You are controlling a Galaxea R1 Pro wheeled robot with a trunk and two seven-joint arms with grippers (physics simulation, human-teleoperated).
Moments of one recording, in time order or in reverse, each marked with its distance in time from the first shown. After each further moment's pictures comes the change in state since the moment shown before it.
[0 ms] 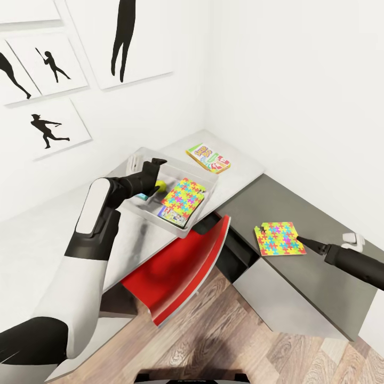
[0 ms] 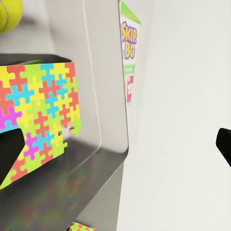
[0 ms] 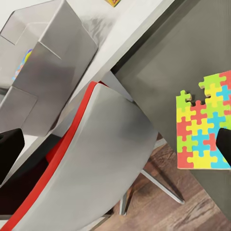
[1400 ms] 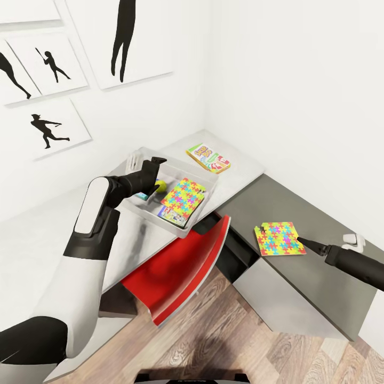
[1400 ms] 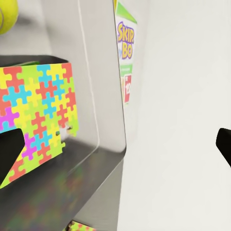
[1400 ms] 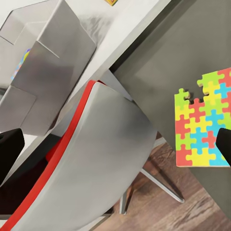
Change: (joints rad) left arm -0.003 0.003 -0.005 -0.014 0.002 0.005 0.010; right arm 0.003 0.001 -0.005 0.000 0.004 0.003 0.001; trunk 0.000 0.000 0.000
